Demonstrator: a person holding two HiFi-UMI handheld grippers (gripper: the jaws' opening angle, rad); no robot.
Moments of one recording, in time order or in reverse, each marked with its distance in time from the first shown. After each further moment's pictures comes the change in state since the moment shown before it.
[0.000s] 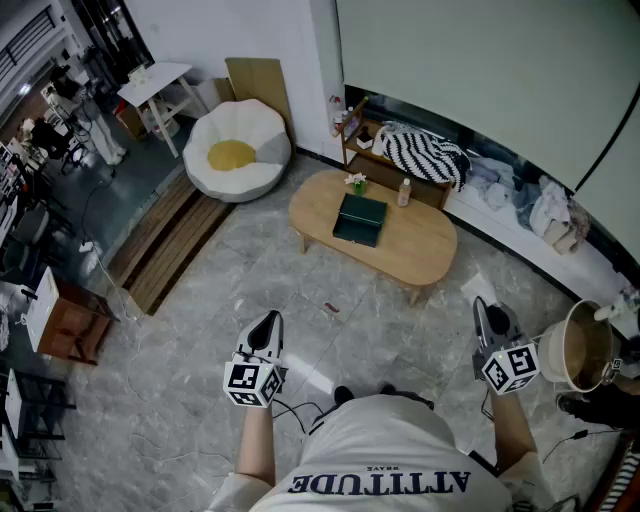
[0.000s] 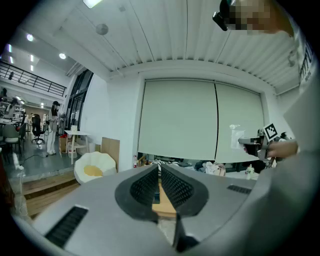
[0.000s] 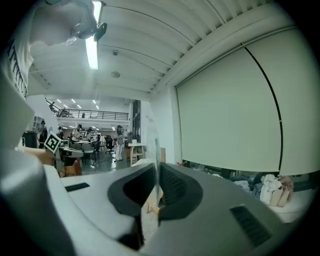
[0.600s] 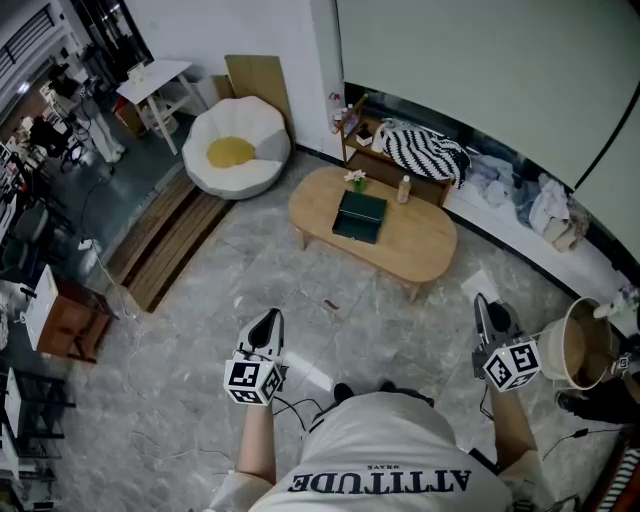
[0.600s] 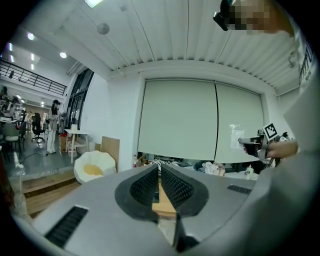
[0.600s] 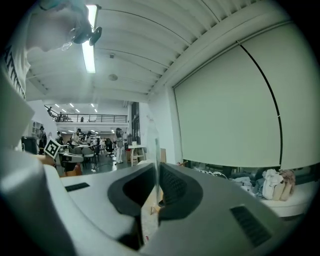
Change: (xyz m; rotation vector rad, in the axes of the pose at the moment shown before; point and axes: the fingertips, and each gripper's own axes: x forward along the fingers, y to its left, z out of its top) left arm -0.004 0.000 -0.005 -0.009 0.000 -0.002; right arm -0.002 0.001 0.000 0.040 -0.007 0.000
